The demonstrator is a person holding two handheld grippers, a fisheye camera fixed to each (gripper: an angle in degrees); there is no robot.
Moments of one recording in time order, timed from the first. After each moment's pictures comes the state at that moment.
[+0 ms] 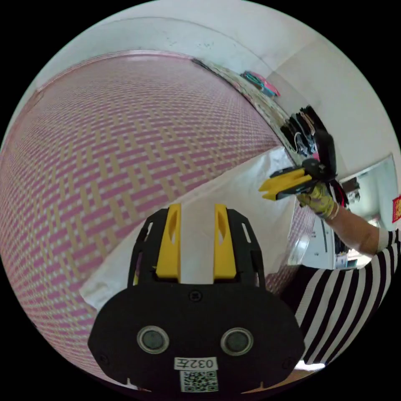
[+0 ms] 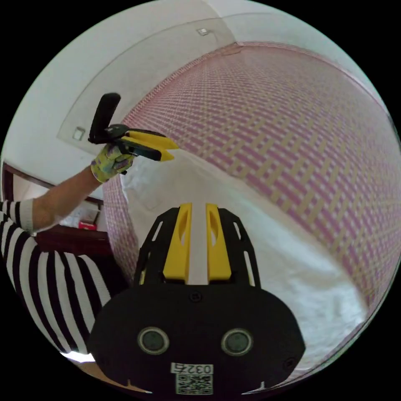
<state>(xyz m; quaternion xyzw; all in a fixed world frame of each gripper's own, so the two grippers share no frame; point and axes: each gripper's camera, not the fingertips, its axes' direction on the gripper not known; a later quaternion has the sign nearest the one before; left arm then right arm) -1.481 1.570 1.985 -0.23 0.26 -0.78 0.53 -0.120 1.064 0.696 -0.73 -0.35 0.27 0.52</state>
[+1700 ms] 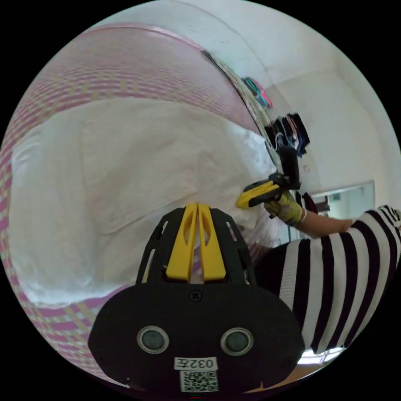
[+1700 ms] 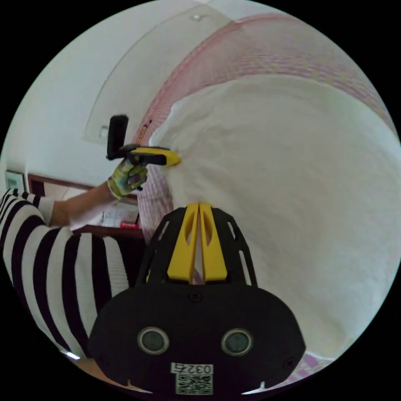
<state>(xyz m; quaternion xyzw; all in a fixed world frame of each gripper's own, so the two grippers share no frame) -1.299 1.555 1.927 -0.16 0.28 -0.85 0.42 -0.122 0.913 0.526 -0.71 -0.40 0.39 0.42</state>
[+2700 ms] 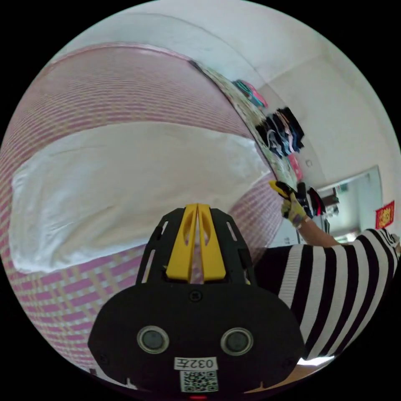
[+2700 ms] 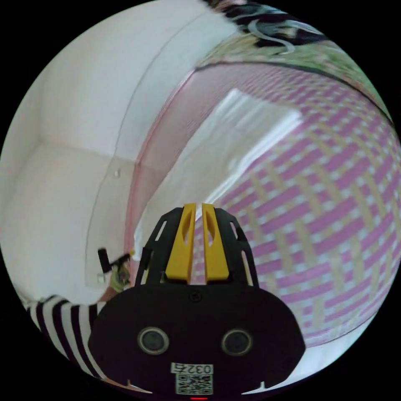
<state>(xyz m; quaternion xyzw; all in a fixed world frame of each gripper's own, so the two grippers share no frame) -1.265 1.526 1.958 -0.16 0.27 -0.82 0.47 0.215 0.703 0.321 -0.57 0.08 0.61 0.54</state>
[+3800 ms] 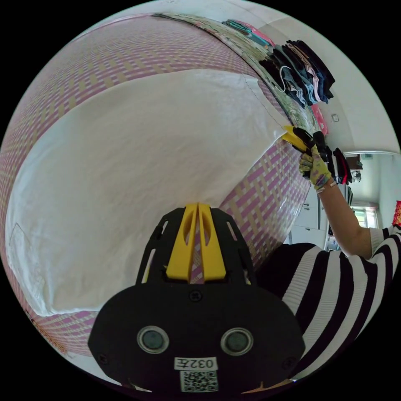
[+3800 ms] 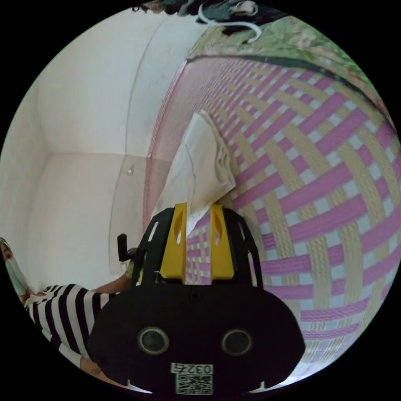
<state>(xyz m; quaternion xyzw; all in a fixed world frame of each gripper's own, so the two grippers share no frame) -1.205 1.481 2.161 -0.30 0.39 -0.73 0.48 0.344 0.673 0.274 -0.56 0.01 0.67 0.49</state>
